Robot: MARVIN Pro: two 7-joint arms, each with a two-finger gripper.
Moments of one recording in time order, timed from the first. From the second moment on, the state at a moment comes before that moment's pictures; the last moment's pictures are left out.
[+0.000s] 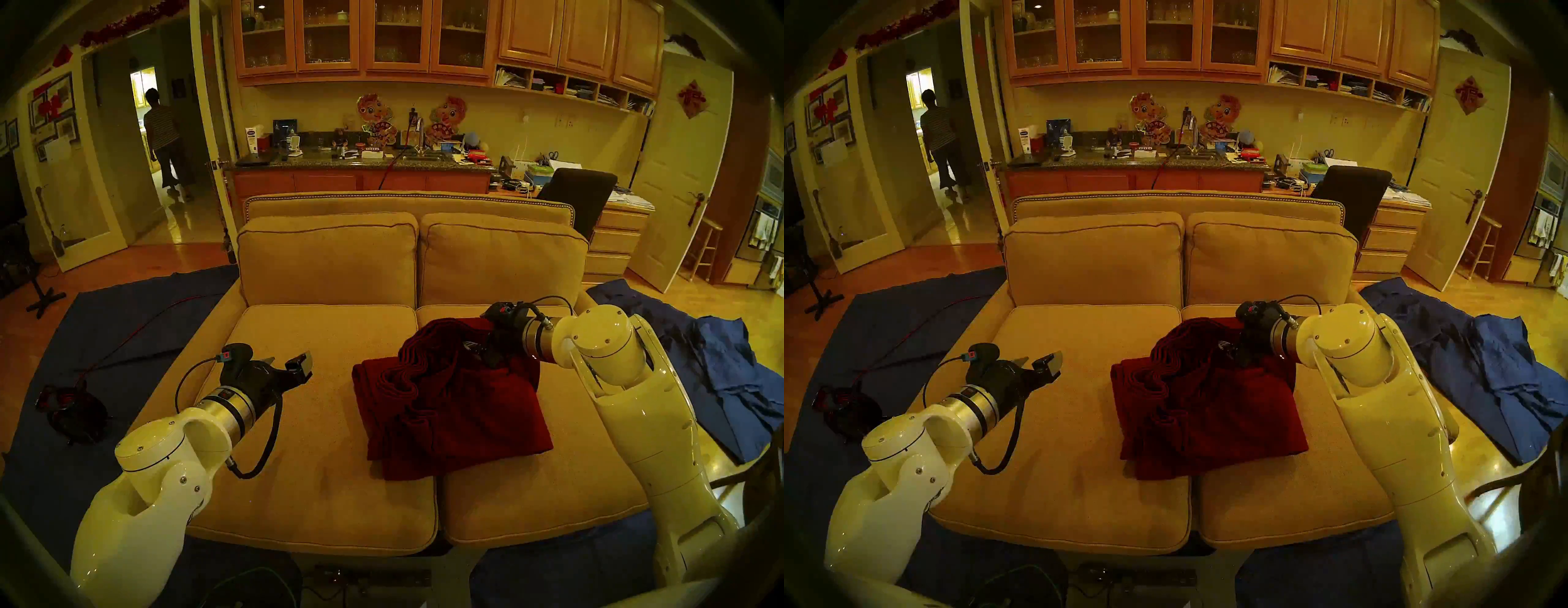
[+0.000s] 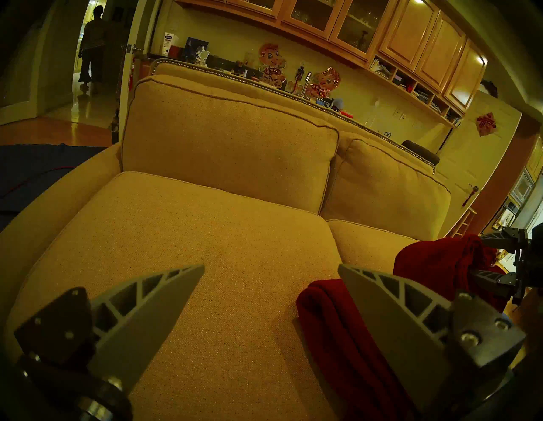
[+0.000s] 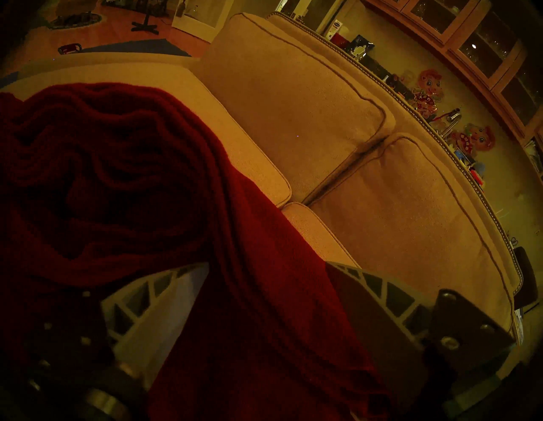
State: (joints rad) left arm 2.10 -1.07 -1.62 -2.25 -0.87 0.40 0.23; right arm -1.43 -1.03 1.45 -1.84 -0.30 0.54 0.81
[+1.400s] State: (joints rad) left arm 2.10 -1.07 -1.62 -2.25 -0.87 0.40 0.23; right arm -1.21 -1.10 1.35 -1.94 0.00 0.96 0.87
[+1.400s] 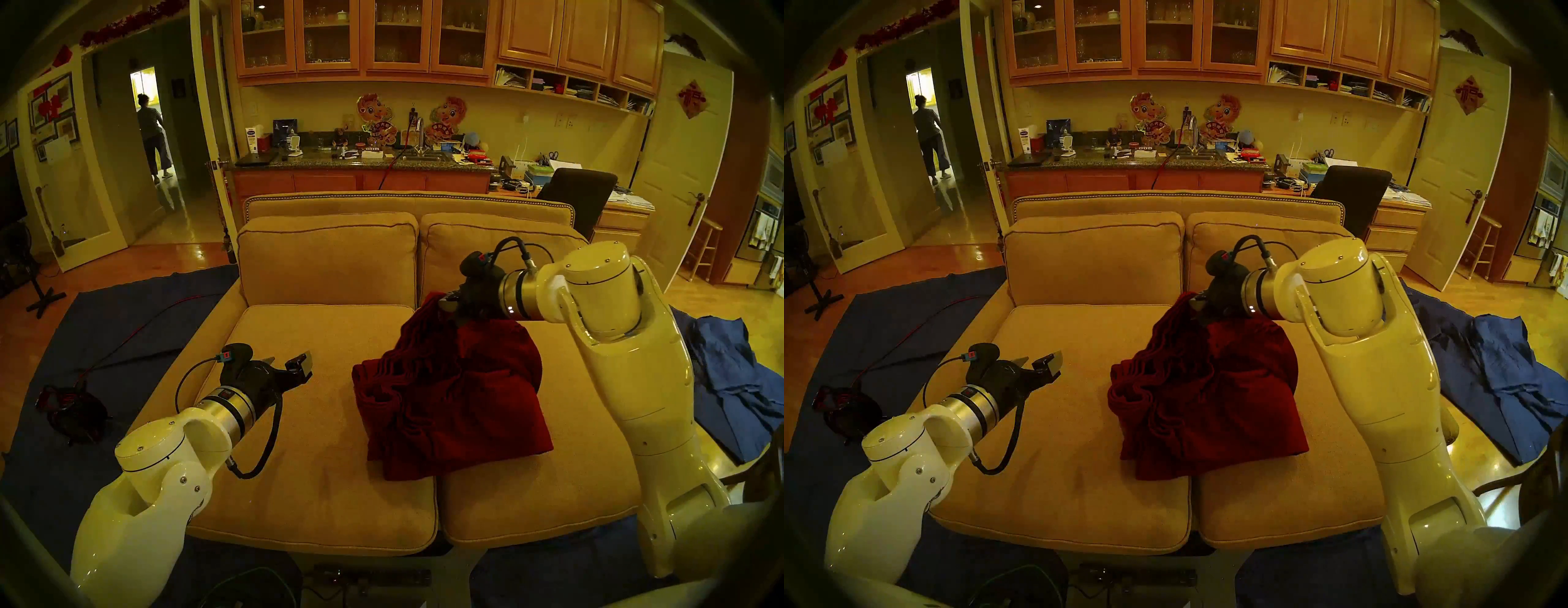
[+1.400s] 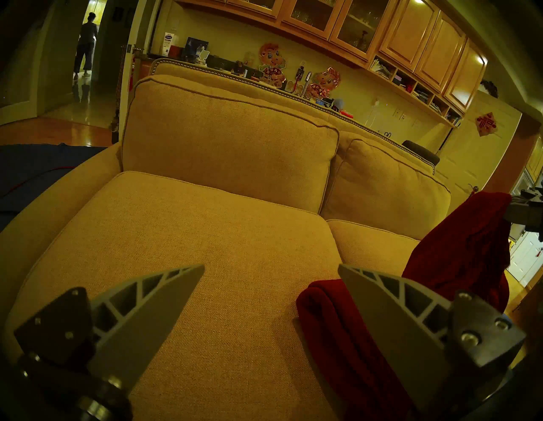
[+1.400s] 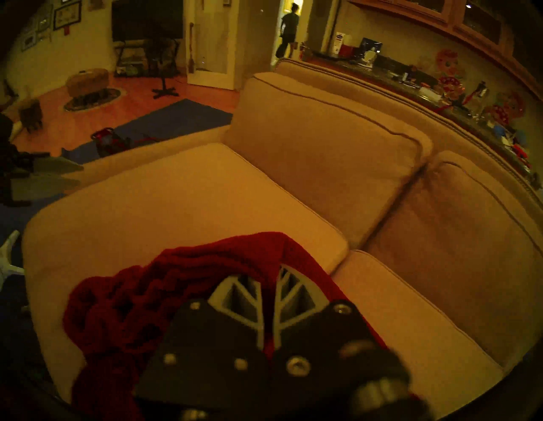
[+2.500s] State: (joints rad) left arm 2.10 -1.07 -1.62 -2.24 -0.87 0.40 0.23; right arm -1.30 -1.01 1.25 -1.90 0.38 0.96 0.86
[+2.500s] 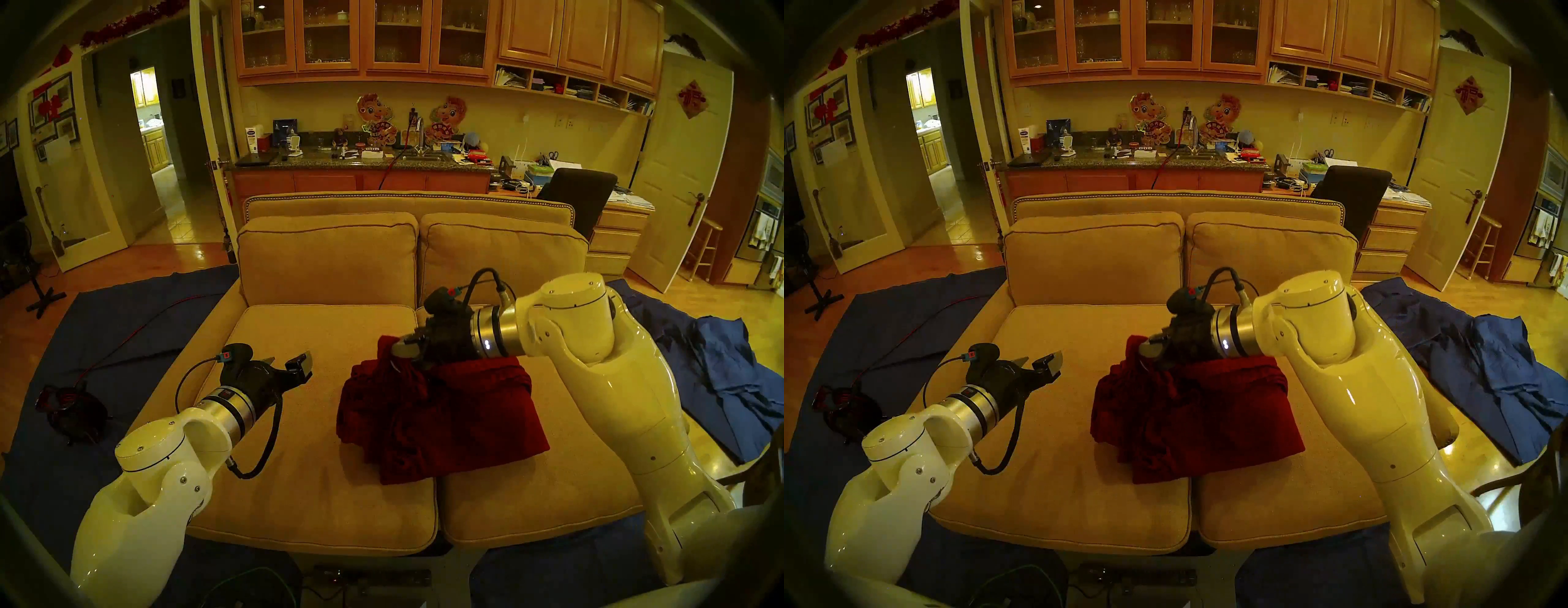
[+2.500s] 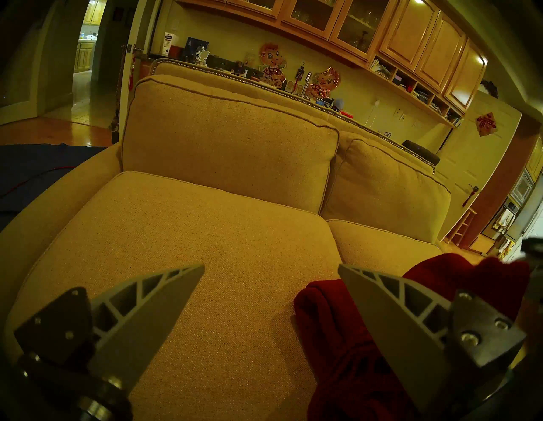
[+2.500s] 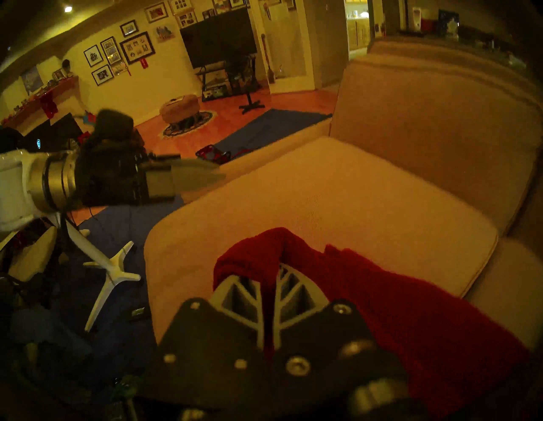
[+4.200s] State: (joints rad) left arm 2.10 -1.07 -1.62 -2.25 -0.87 0.40 0.23; right arm -1.41 -0.62 1.32 -2.23 0.46 0.90 0.72
